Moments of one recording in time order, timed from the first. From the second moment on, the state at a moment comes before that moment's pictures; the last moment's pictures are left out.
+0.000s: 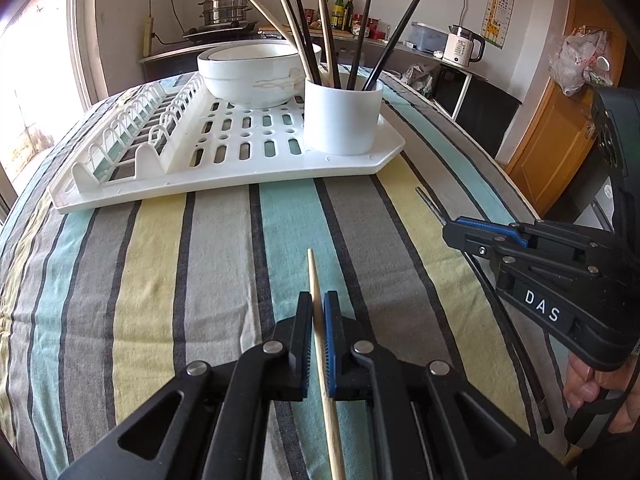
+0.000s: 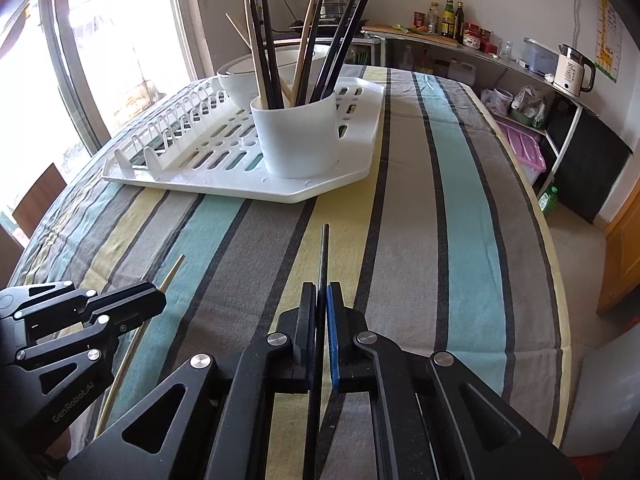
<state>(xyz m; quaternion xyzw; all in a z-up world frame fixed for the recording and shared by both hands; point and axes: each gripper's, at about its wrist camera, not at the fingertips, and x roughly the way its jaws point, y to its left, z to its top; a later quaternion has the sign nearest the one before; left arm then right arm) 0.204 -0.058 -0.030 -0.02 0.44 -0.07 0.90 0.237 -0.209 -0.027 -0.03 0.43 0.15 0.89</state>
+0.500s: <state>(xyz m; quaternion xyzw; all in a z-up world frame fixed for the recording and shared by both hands) 0.184 -0.044 0.034 -0.03 0.36 -0.10 0.93 0.200 -0.230 0.056 0.03 0.31 0.16 0.94</state>
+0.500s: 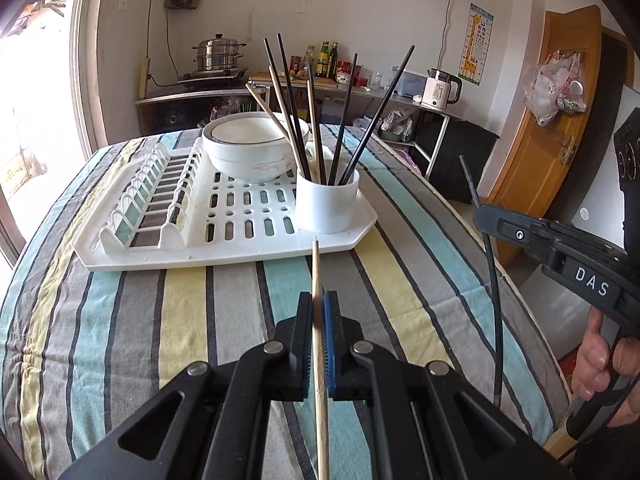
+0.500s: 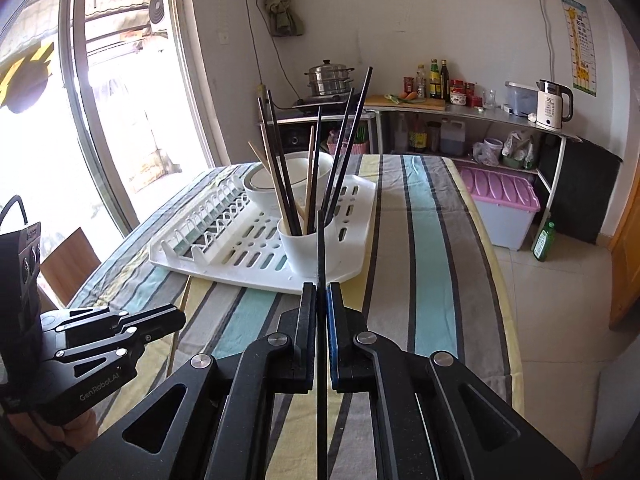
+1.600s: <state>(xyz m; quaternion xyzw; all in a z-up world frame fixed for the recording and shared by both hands) 0.148 -0.022 0.089 -0.04 0.29 -0.14 0.95 0.158 -0.238 0.096 0.04 0.24 0.16 0.96</state>
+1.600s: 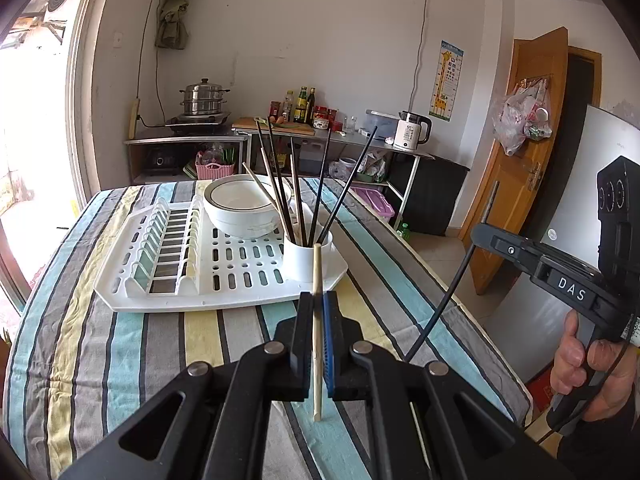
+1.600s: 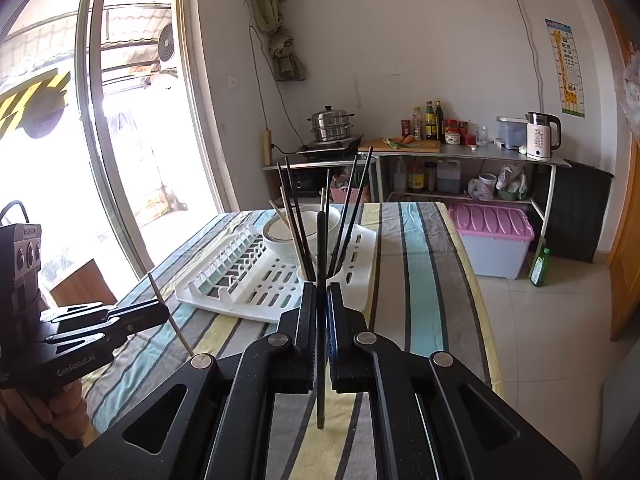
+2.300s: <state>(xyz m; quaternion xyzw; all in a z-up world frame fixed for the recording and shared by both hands) 0.215 -0.031 0.149 -0.01 0.26 -0.15 0.95 0.210 -0.221 0.144 0.04 0.20 0.16 0.97</state>
